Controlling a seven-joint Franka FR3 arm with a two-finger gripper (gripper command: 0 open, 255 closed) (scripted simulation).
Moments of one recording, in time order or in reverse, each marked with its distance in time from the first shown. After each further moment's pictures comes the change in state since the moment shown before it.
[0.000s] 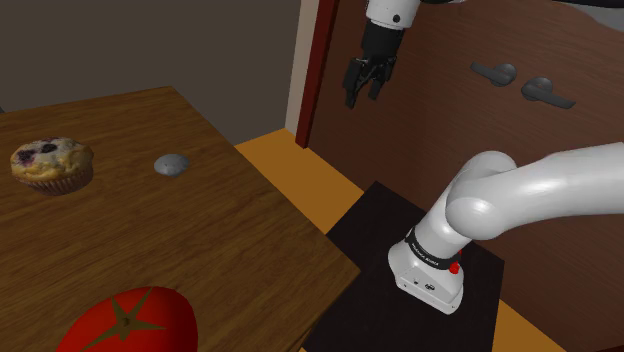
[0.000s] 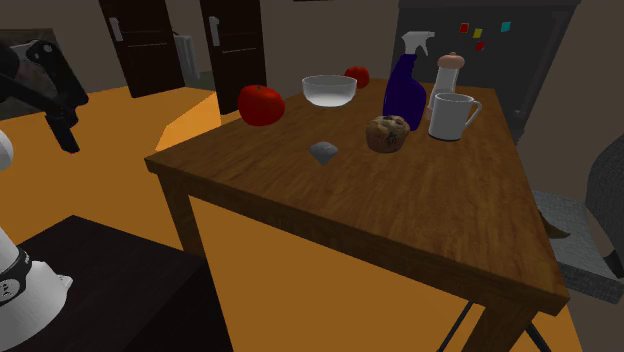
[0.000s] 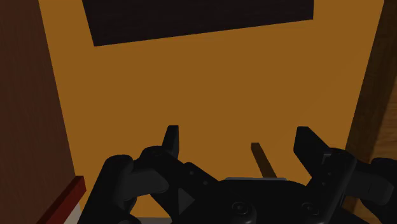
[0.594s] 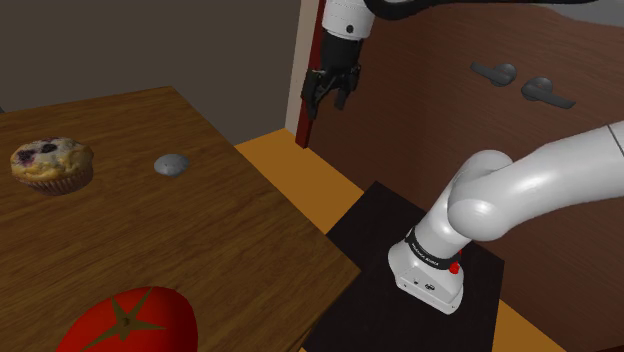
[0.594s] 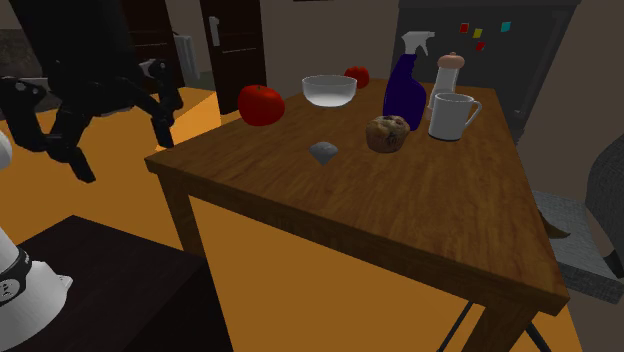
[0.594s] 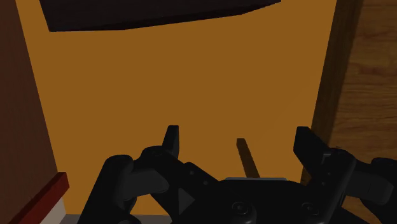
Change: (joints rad) arm 0.048 0.156 0.138 0.055 0.071 0.113 0.148
